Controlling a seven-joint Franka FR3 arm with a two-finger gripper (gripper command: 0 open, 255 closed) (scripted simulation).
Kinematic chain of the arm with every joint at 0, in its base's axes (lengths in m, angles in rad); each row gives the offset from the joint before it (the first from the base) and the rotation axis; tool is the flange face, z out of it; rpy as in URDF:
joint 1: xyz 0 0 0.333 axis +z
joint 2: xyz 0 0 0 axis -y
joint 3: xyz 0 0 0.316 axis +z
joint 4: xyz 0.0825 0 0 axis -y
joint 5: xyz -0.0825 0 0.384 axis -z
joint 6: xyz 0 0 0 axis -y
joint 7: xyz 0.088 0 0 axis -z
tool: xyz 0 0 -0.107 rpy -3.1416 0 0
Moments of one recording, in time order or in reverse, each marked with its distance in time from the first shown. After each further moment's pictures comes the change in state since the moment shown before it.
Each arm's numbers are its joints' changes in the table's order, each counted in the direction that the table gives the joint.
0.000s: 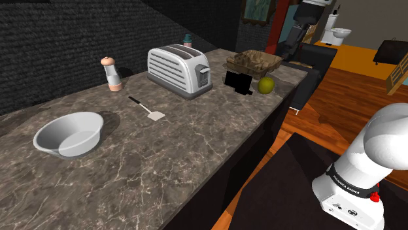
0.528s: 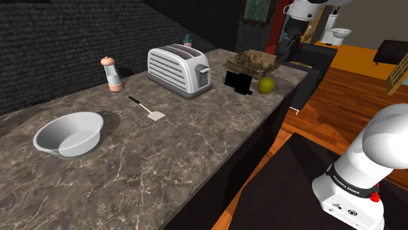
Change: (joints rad) arm -0.038 -0.213 -0.125 0.040 0.042 0.153 -0.125
